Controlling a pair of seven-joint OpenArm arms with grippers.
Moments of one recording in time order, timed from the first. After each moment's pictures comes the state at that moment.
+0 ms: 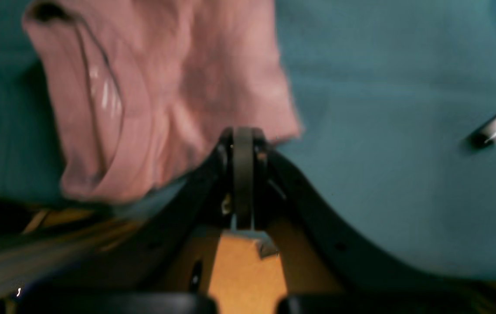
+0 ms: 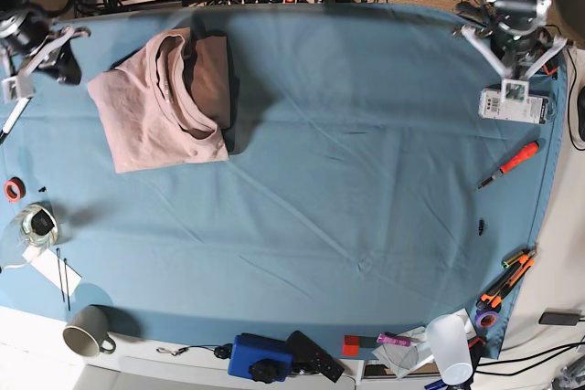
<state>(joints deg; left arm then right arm) 35.2 -13.3 -13.5 130.9 2.6 -0.4 65.9 -27.0 19.1 57.0 114.4 61.6 40.0 -80.1</state>
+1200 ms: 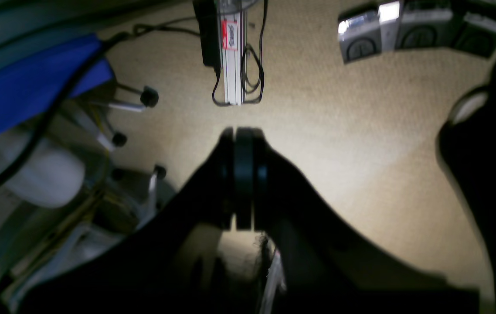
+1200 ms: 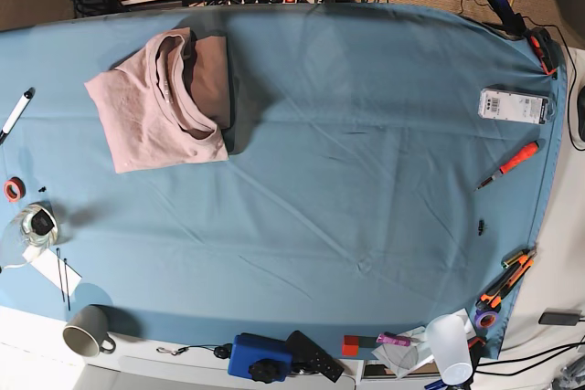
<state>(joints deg) 52.3 -5.4 -20.6 101.4 -15.8 -10.2 55.9 -39.6 13.2 28.6 86.3 32.6 40.0 -68.0</state>
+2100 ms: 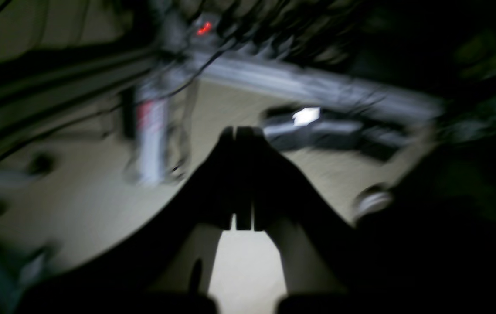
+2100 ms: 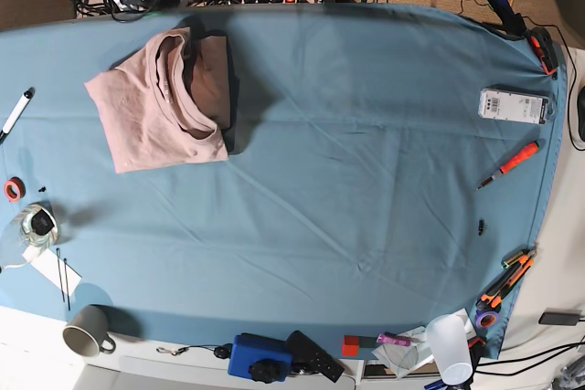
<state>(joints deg) 15.8 -5.1 -20.8 28.4 4.8 -14.2 7.1 -8.4 18.9 0.1 32.9 0.3 24.4 -12.7</state>
